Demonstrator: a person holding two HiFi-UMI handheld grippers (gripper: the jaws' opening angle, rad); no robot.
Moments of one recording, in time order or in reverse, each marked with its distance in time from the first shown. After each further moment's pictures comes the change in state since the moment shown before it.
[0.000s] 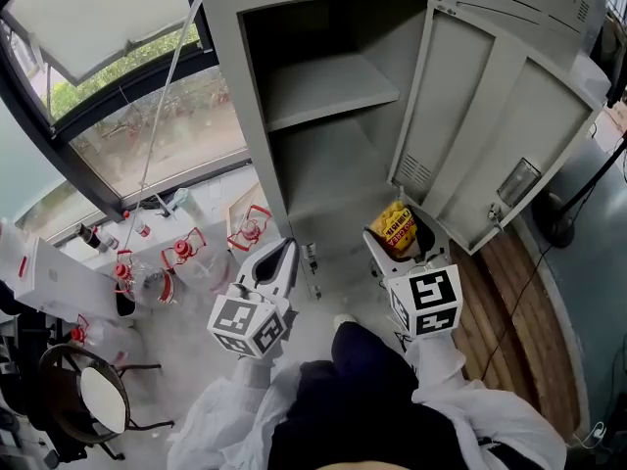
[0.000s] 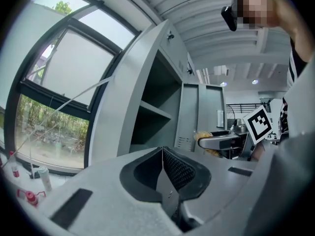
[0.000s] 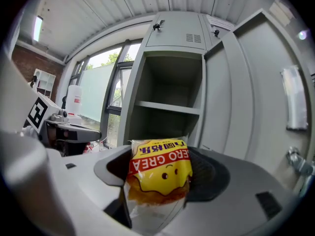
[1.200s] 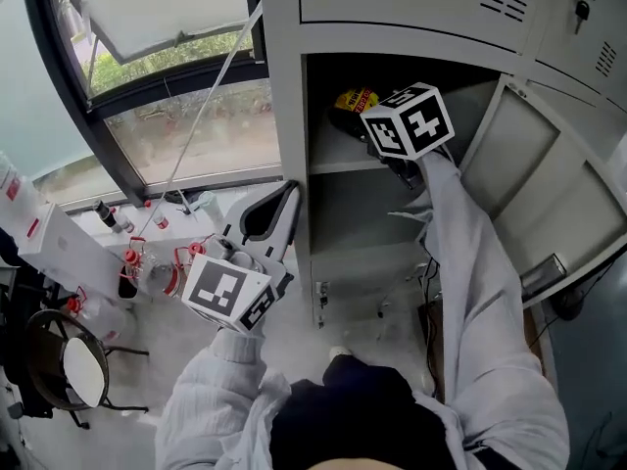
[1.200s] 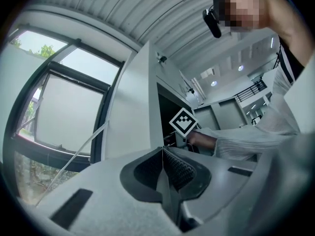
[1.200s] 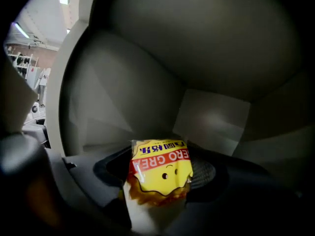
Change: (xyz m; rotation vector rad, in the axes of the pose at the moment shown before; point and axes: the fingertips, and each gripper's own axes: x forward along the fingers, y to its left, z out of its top) left arm 0.045 0.043 0.171 0.302 -0.255 0.085; right arm 0.251 -0.001 0.210 -0.252 0.010 0.465
